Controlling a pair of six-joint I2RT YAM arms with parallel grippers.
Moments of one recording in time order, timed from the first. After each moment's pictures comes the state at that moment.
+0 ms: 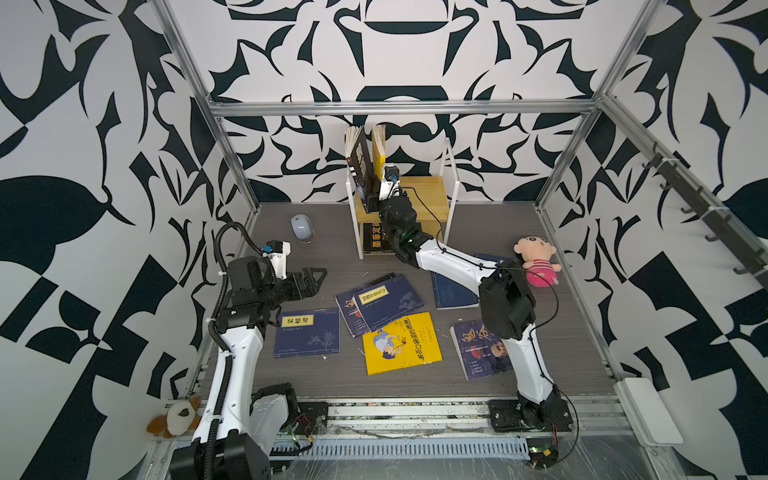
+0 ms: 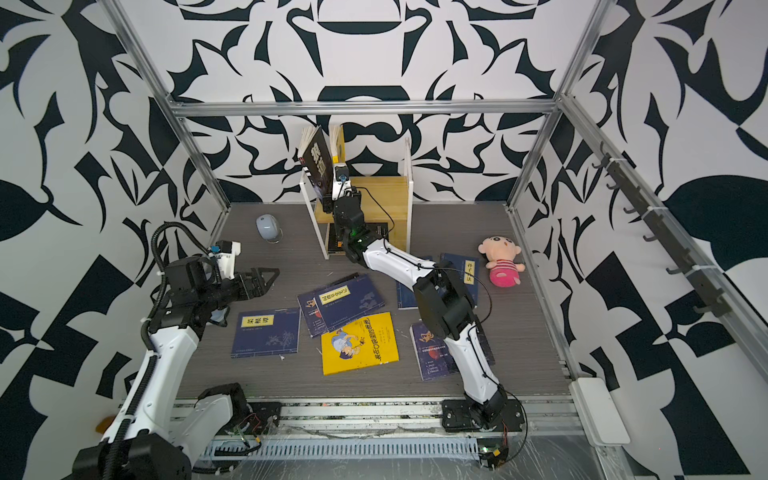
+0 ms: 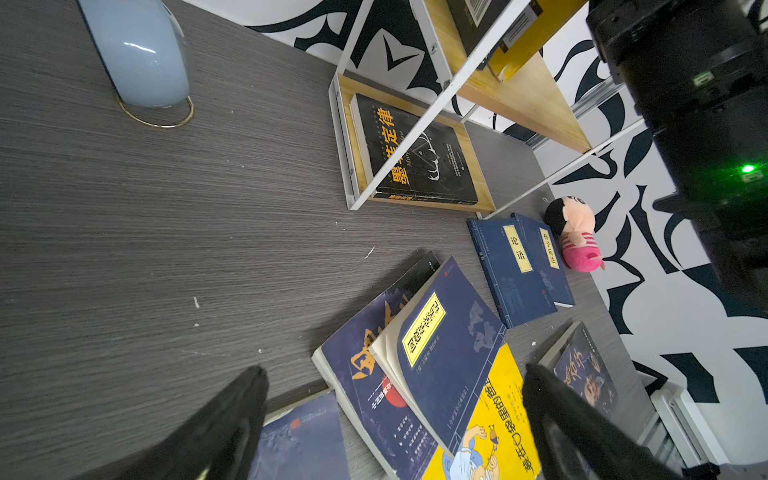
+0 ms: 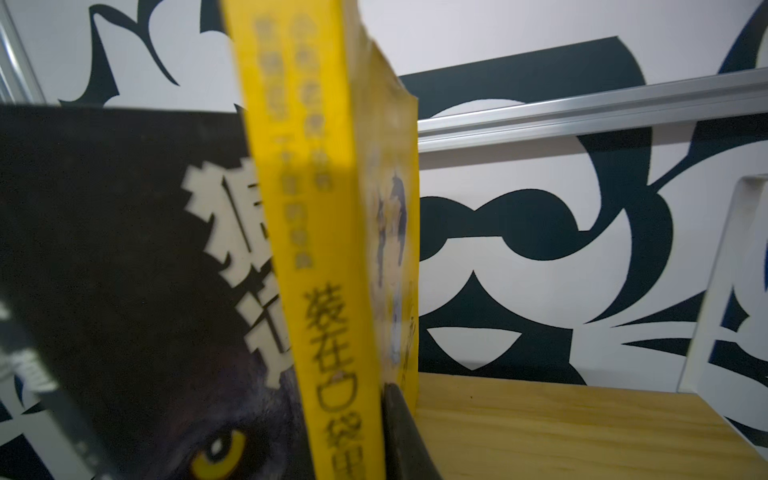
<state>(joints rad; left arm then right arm) 0.16 0.94 0.73 -0.42 0.71 -0.19 0.75 2.19 1.84 0.54 0.48 0.04</state>
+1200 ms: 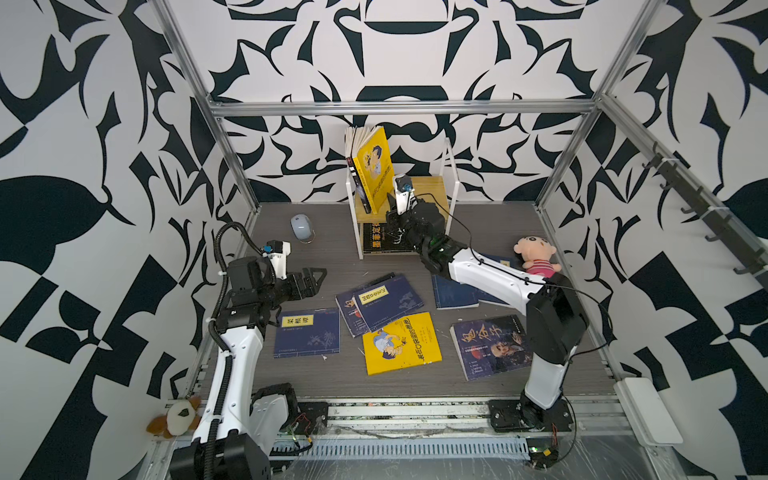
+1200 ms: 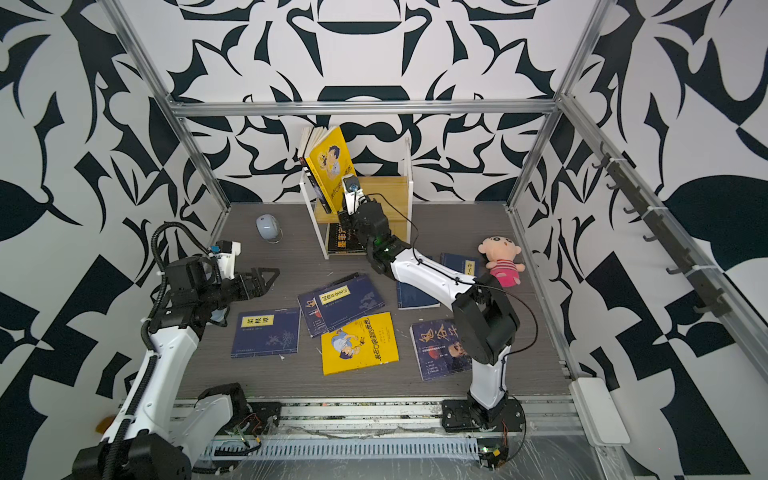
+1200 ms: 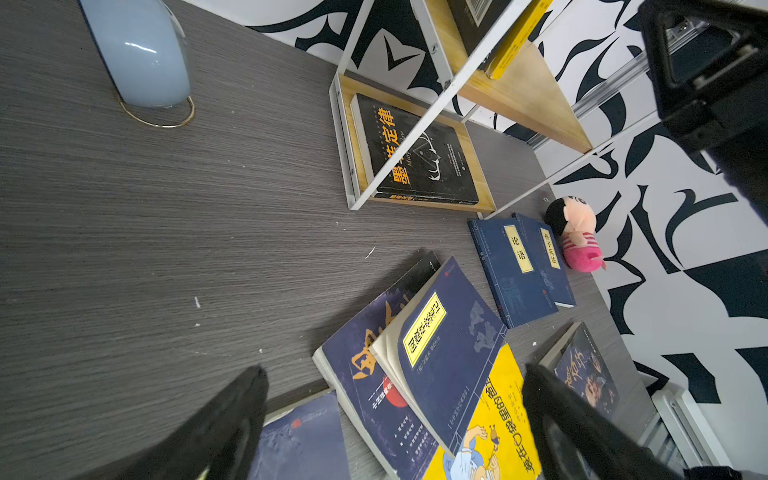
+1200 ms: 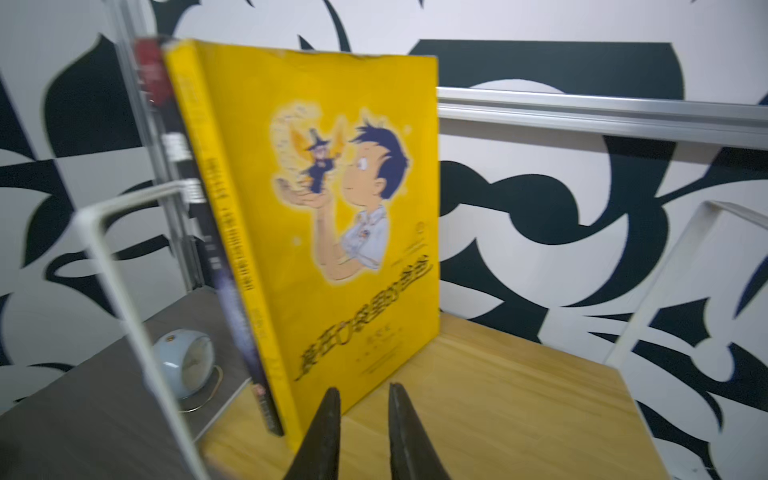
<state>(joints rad) 0.16 0.94 0.73 -0.42 0.71 -0.18 0.68 1.87 1.51 0.37 0.31 -0.06</state>
